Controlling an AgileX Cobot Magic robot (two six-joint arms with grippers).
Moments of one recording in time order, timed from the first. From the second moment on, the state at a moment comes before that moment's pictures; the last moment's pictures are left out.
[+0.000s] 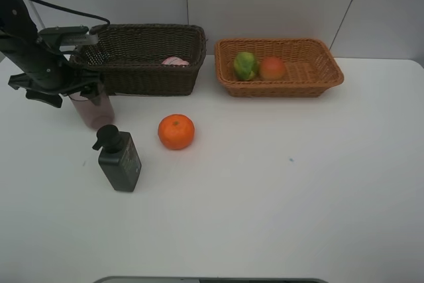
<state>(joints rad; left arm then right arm) -0.06 1.92 -1.07 -0.04 0.47 -0.10 0.04 0.00 -0.52 -0.14 1.06 0.10</state>
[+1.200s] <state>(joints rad) -0.06 1.83 -1.07 -0.13 0.54 -0.10 0.04 0.00 -0.52 -0.14 1.06 0.10</state>
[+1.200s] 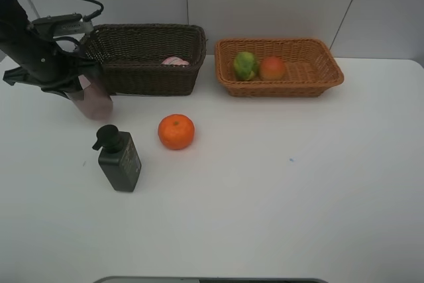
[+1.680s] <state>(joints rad) -0.07 1.69 -1.11 -0.19 0.67 -0.10 0.04 0.00 -0.52 -0.14 1.06 0.10</state>
